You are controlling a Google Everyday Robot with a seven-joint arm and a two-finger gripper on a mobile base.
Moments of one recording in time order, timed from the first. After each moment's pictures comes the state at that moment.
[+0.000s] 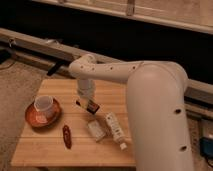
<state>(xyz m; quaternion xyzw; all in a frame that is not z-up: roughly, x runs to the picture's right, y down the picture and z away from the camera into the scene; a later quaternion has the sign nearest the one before) -0.095 0.091 0.809 -0.37 0.10 0.27 0.88</state>
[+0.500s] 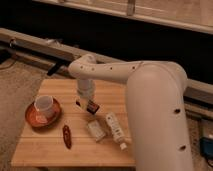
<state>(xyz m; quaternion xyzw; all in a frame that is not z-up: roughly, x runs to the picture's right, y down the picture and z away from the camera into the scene) -0.096 0.093 0.808 -0.37 0.10 0.27 0.89</state>
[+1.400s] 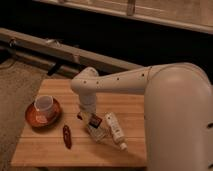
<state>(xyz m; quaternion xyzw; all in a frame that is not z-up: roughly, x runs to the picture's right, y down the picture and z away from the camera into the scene) -0.083 0.165 0.772 -0.38 0.09 0.25 0.89</state>
